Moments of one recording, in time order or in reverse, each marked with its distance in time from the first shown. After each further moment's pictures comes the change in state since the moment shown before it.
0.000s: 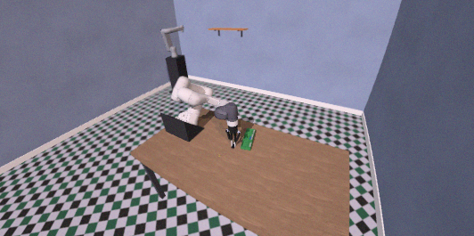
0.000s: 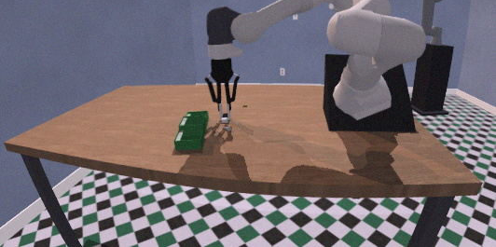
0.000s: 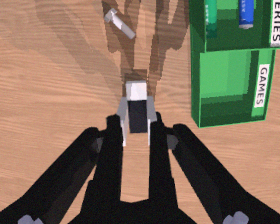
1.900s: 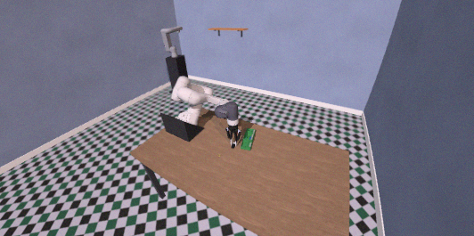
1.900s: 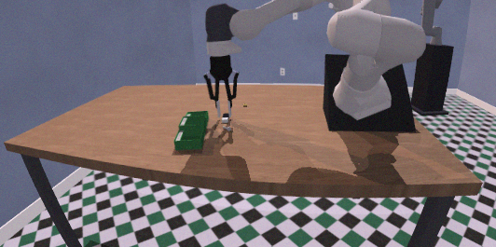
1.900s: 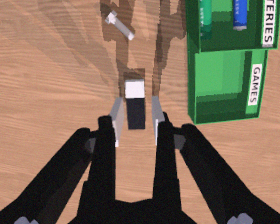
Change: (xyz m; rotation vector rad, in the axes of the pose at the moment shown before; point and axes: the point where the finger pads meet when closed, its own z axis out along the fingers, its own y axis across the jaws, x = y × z) arm 0.001 0.002 -0.011 0.005 0.001 -0.004
